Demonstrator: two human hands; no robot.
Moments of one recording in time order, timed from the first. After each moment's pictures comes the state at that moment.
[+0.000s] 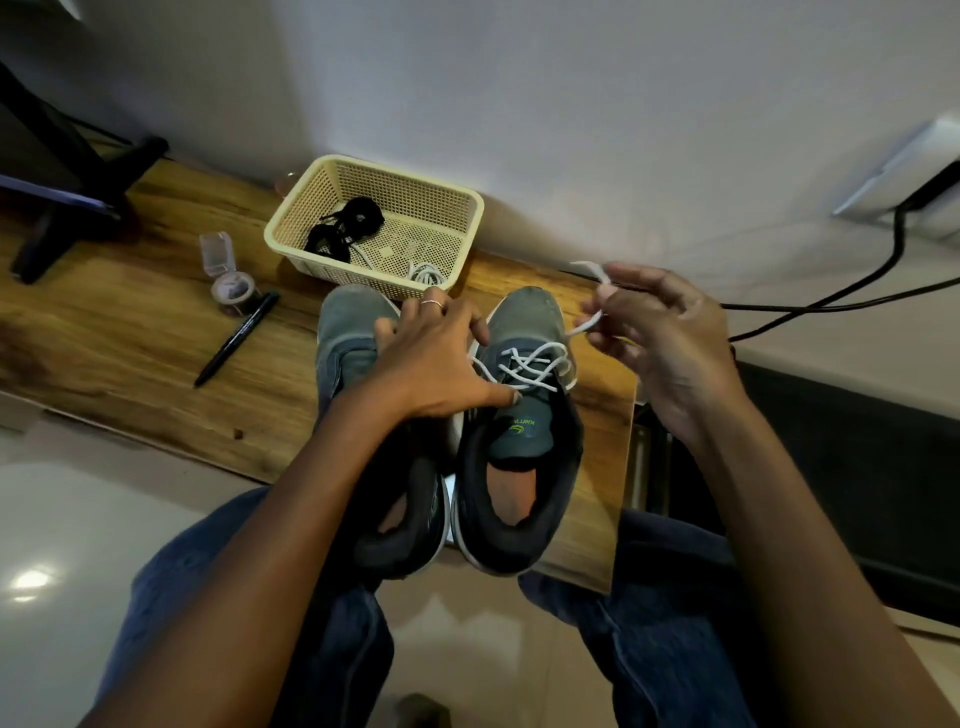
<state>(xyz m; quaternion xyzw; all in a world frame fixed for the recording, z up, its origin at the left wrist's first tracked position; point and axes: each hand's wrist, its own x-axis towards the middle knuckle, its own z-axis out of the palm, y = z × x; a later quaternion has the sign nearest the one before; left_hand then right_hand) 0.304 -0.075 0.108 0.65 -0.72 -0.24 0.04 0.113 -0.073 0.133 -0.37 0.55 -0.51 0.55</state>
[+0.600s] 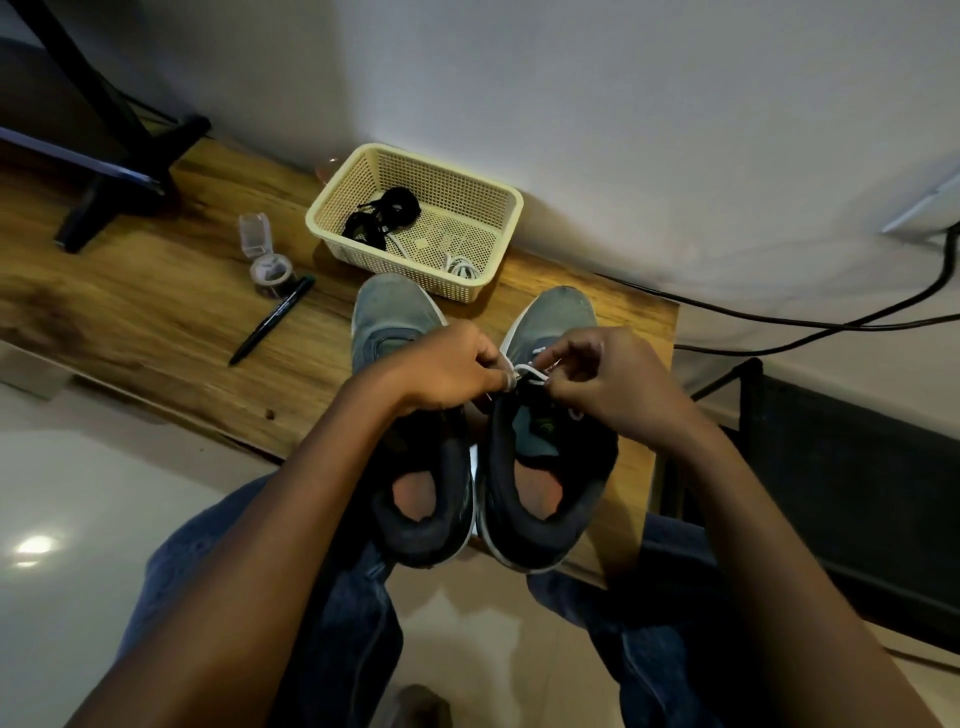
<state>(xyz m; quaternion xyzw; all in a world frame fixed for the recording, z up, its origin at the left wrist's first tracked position) 0.332 -0.071 0.103 0.57 -0.65 -0.49 0.11 0.148 -0.067 0.112 -0.71 0.58 -0.16 0.37</state>
